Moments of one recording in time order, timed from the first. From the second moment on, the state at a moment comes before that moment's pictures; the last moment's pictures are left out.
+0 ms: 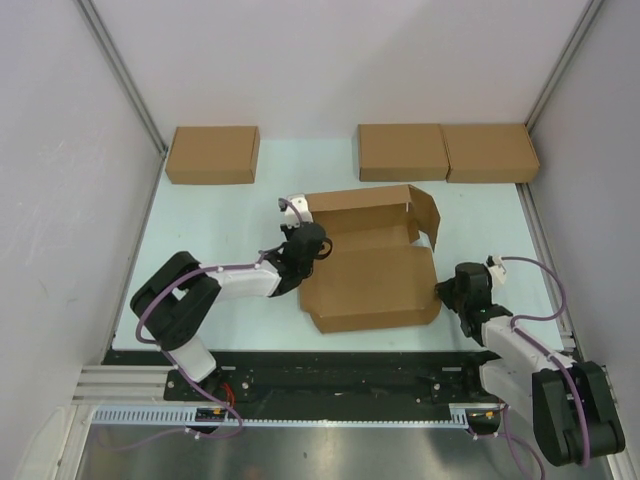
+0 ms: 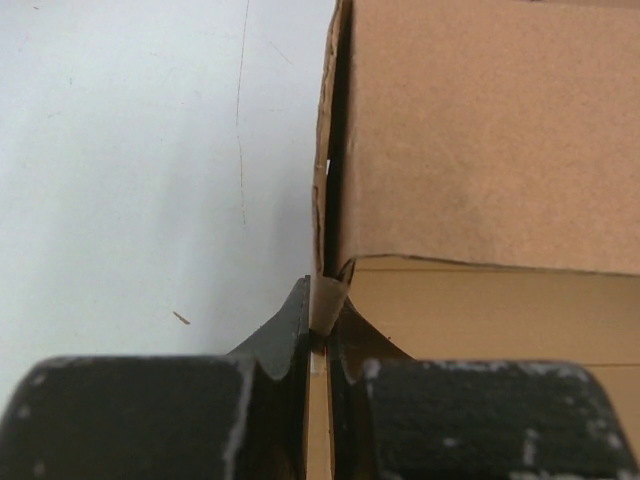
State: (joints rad) left arm -0.78 1.66 0.81 0.38 -0.72 -0.55; right arm 0.20 0.96 0.20 0.03 0.21 1.03
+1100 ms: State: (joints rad) left arm -0.77 1.61 0.66 0.54 -0.71 -0.57; right arm 0.04 0.89 0.50 -0.02 0.09 0.79
